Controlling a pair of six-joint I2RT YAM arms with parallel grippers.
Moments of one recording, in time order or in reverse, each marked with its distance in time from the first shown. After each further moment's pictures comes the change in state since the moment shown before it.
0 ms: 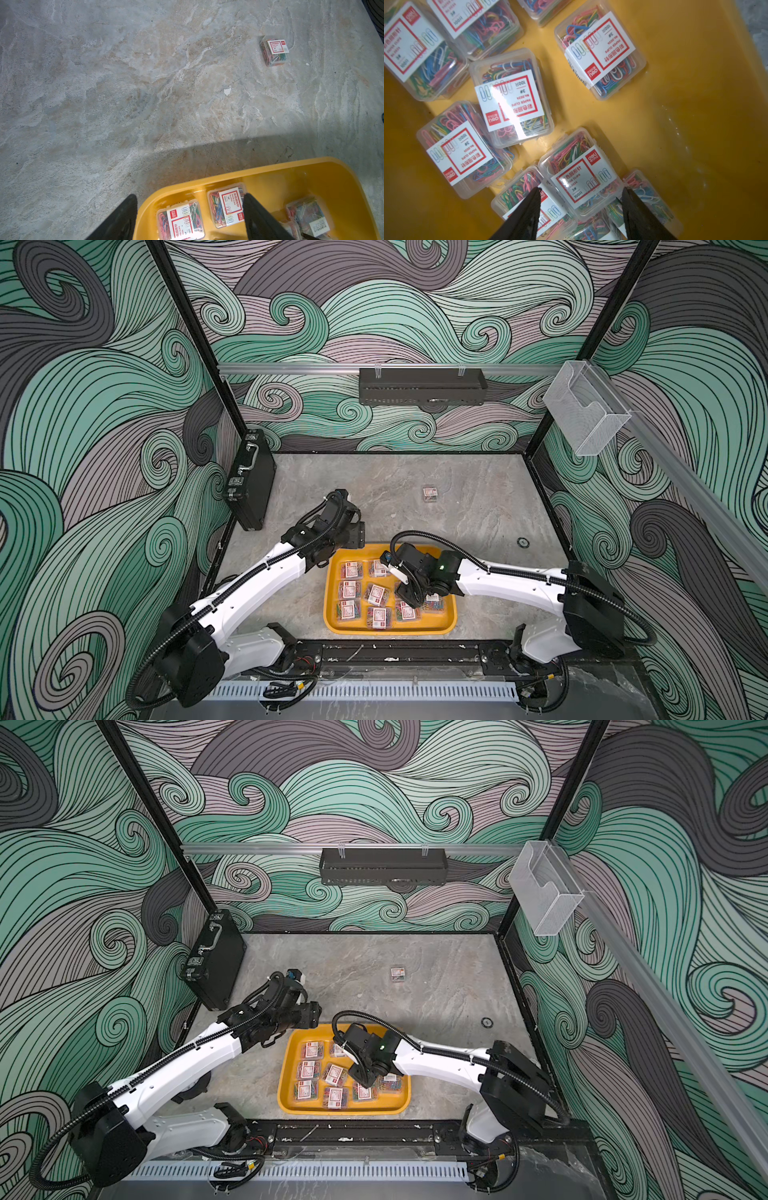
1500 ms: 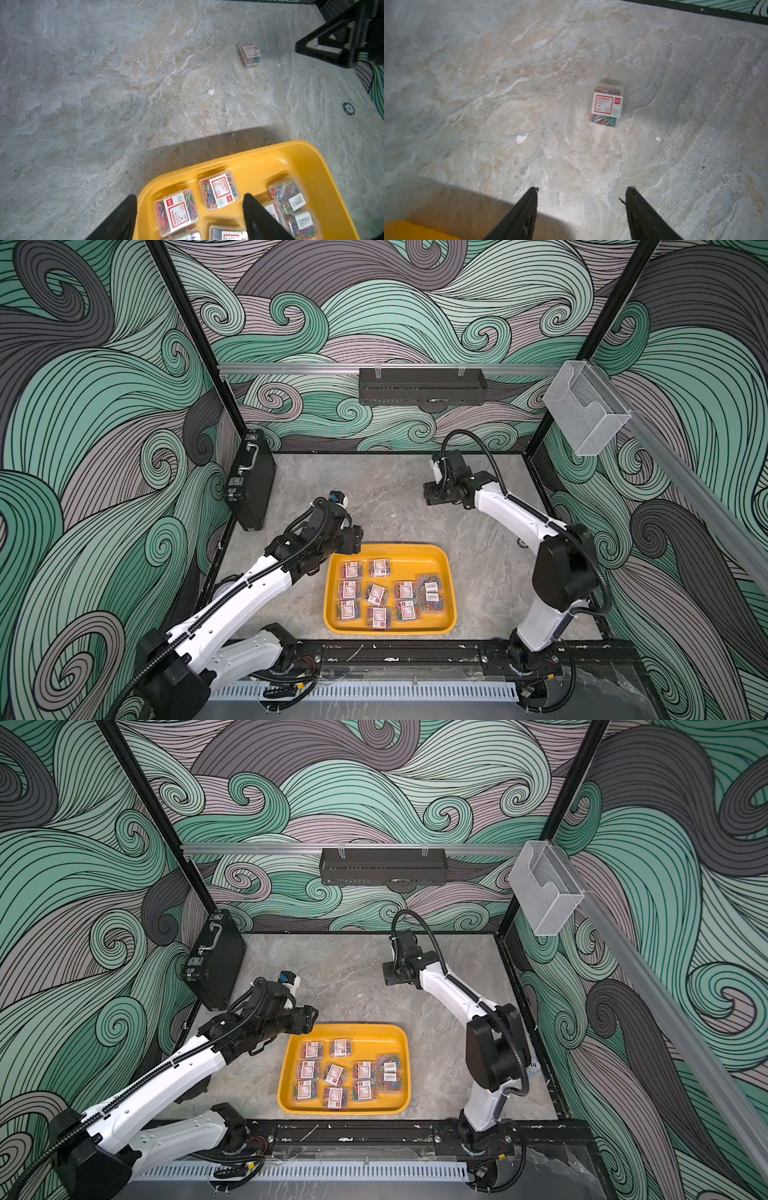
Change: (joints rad) left arm 0.000 -0.129 -0.047 -0.025 0.063 0.038; right arm -0.602 0.189 0.469 0.017 0.010 0.087
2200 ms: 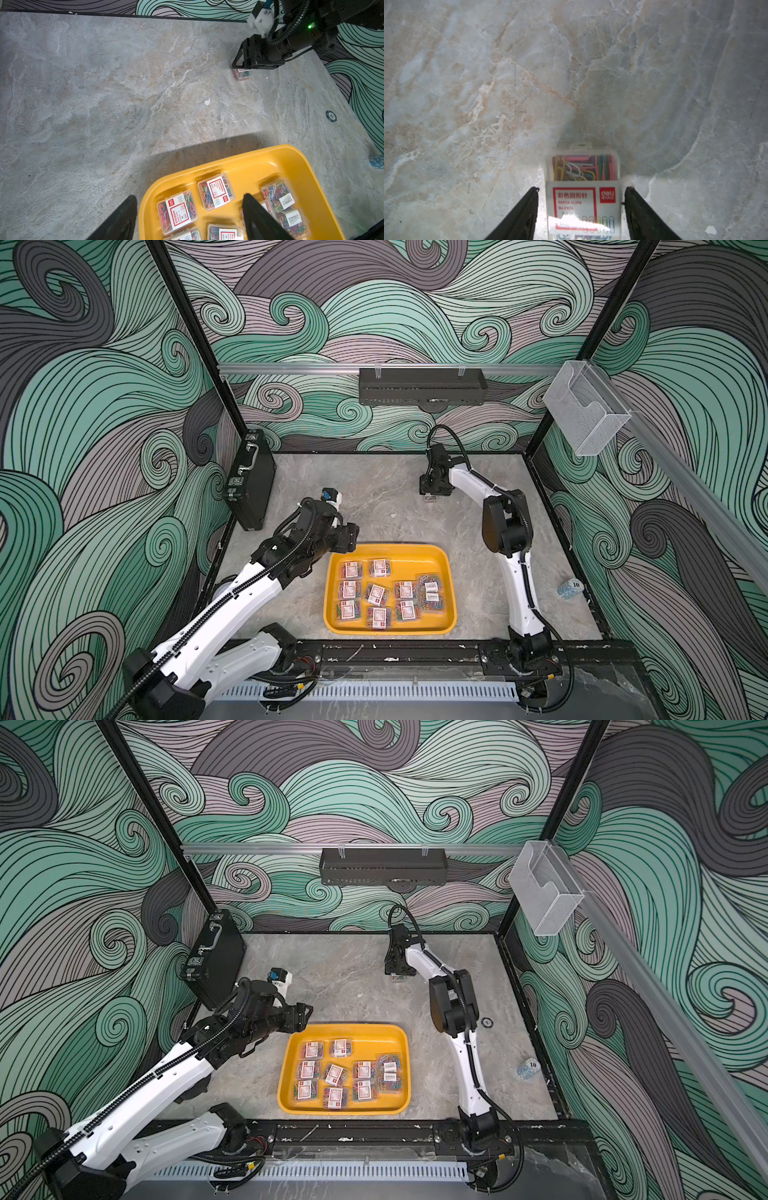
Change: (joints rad) left arm 0.028 -0.080 0.041 -0.032 0.019 0.044; right arm -0.155 0.654 0.586 -0.164 -0.030 0.151
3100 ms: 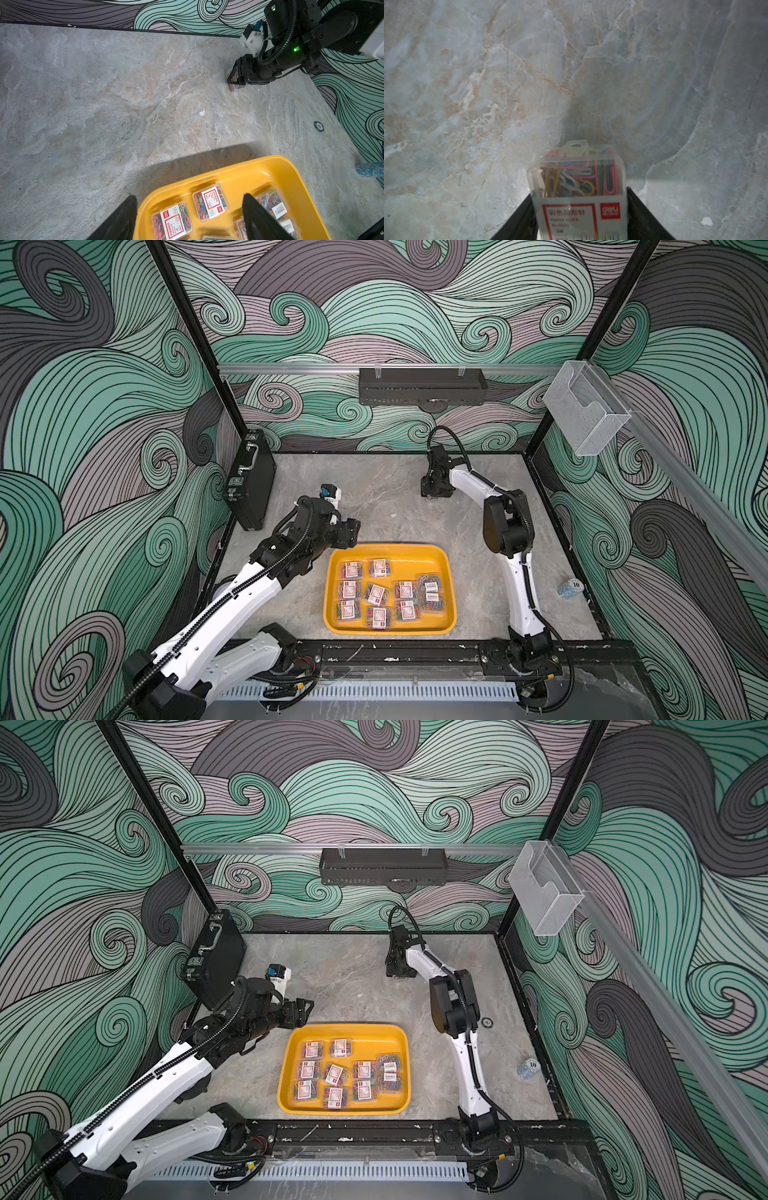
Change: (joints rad) left arm 0.016 -0.003 0.000 0.056 0.023 0.004; right arm 0.002 0.007 -0.006 -0.004 0.002 0.002
